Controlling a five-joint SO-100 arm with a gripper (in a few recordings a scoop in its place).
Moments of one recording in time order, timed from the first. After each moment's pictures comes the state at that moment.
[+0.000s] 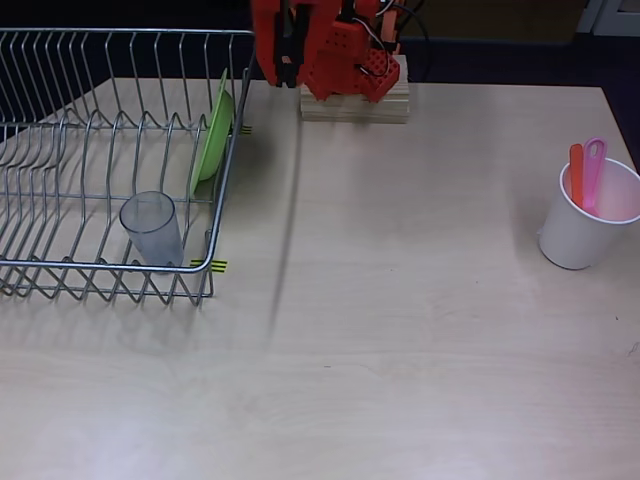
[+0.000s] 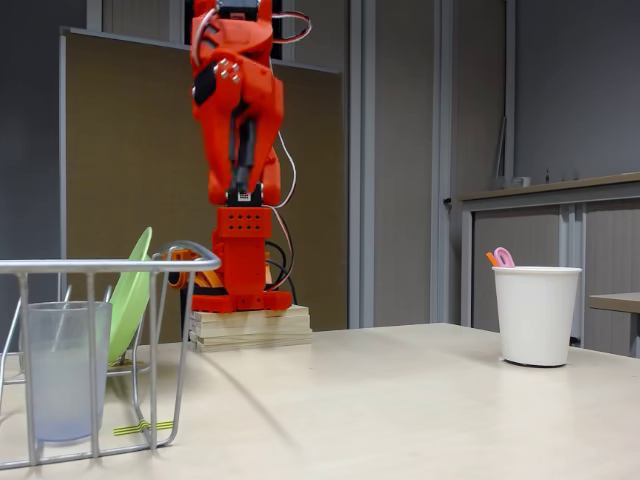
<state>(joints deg) 18.5 131.3 115.0 95.4 54.1</state>
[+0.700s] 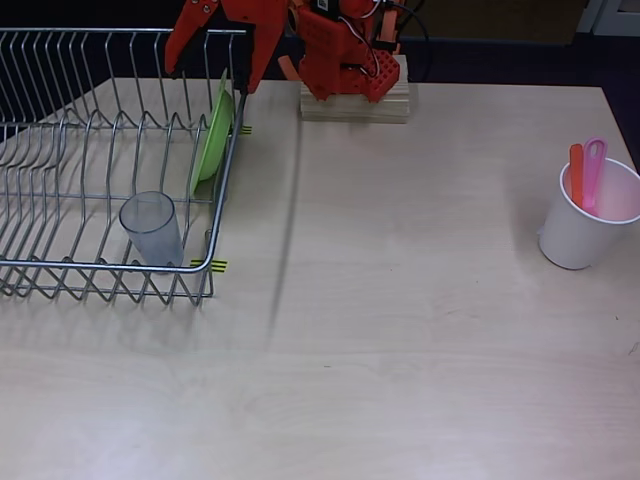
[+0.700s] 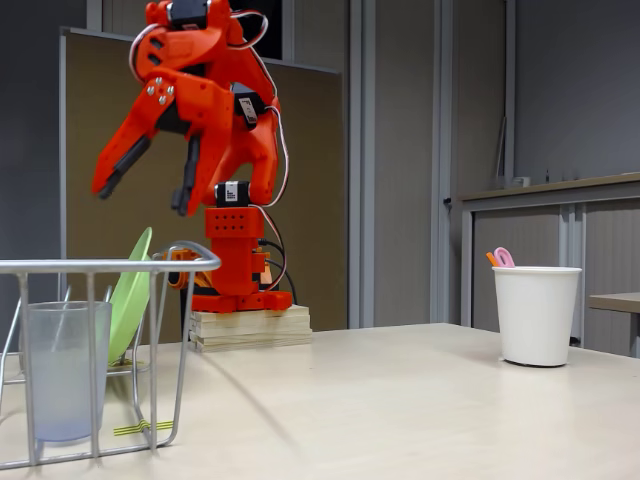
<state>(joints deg) 35.4 126.5 118.8 91.3 53.2</state>
